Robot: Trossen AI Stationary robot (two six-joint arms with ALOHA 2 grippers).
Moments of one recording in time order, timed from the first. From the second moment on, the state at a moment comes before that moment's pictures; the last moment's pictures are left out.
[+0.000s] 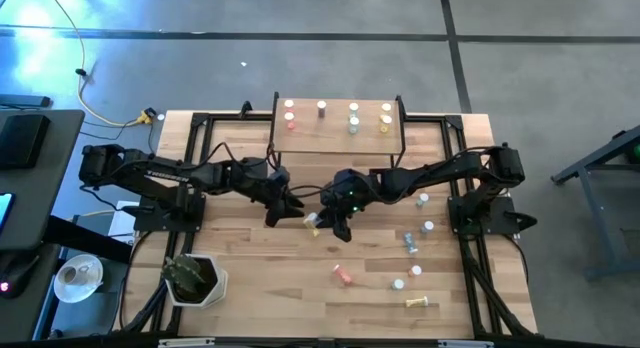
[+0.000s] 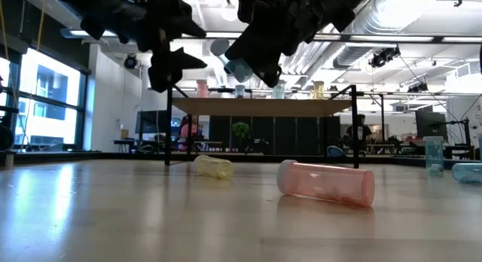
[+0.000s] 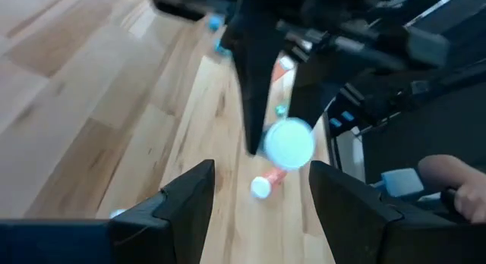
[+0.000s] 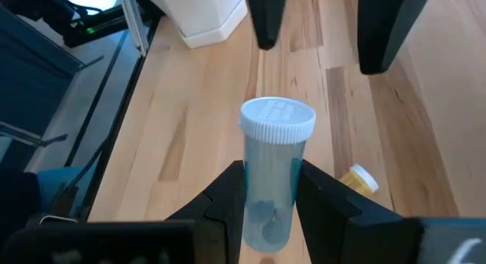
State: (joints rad) left arm 0.18 1.27 0.63 0.19 0.32 -0.60; right arm 0.03 1.72 1.13 -0.04 -0.31 0.25
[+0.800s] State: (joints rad) left arm 0.25 1.28 0.89 -0.26 0.28 -0.24; right arm 0.00 1.71 1.13 -0.05 -0.30 0.26
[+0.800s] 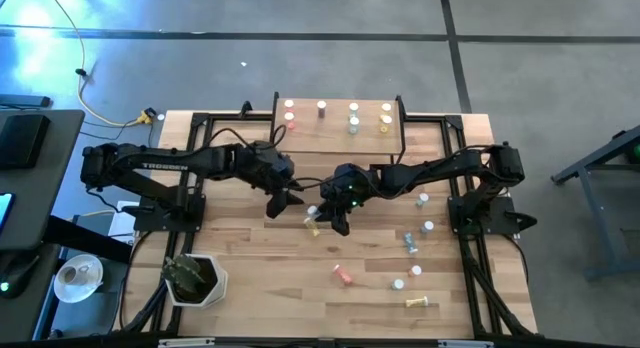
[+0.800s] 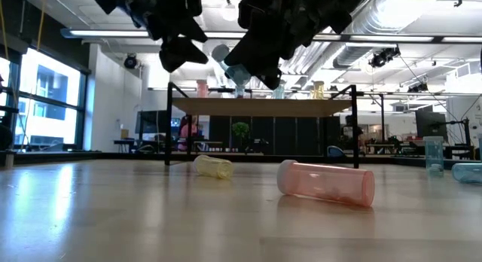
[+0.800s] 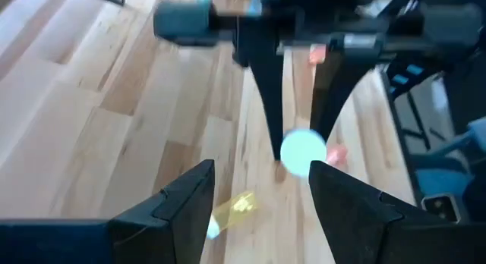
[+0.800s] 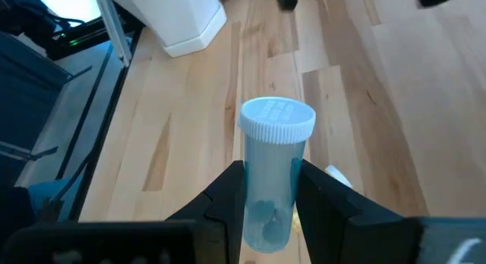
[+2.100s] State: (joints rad) left arm 0.22 1.45 0.88 -0.06 0.38 -0.21; right arm -0.03 1.71 1.13 -0.06 -0.31 0.25
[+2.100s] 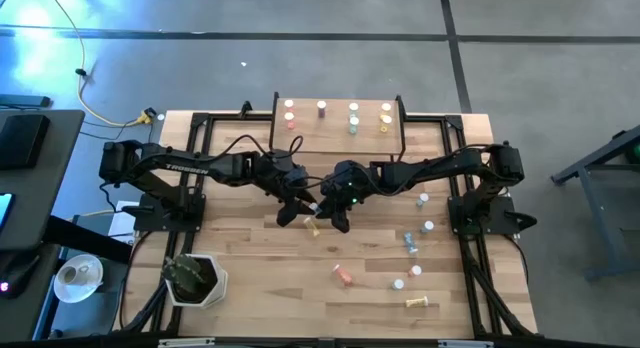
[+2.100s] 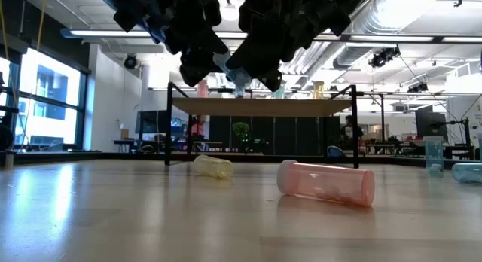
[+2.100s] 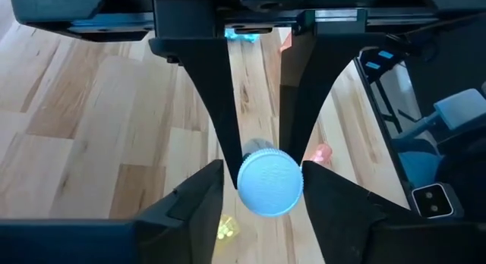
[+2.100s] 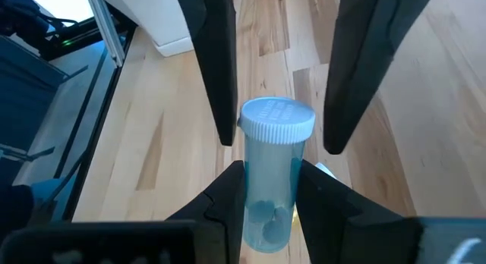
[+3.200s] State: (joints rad) left arm 0.22 1.45 0.88 -0.06 0.38 -0.21; right arm -0.04 1.71 1.13 -0.04 -0.26 0.24
